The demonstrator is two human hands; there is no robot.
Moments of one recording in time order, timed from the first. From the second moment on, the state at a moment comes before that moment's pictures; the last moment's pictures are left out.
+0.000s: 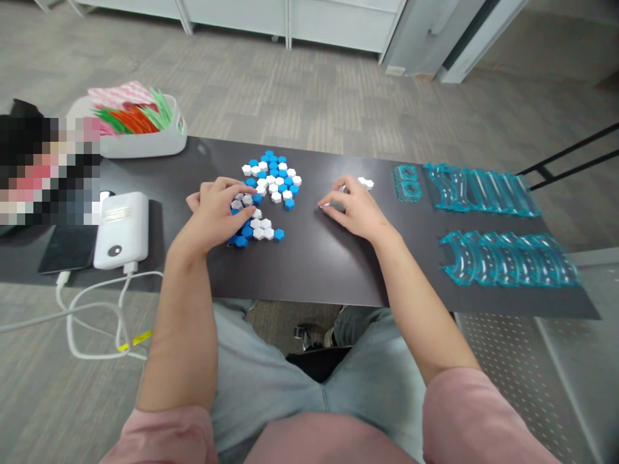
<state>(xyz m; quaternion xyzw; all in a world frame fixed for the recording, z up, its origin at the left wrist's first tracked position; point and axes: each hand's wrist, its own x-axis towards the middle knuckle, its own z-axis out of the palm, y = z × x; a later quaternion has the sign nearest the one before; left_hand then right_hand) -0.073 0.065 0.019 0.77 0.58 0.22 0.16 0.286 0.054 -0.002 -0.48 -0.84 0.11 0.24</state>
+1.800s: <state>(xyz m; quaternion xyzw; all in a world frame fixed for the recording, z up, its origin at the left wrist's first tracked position) -0.044 0.073 0.017 0.81 0.47 0.24 0.24 0.188 -0.069 -0.002 -0.51 -0.82 0.16 0.19</state>
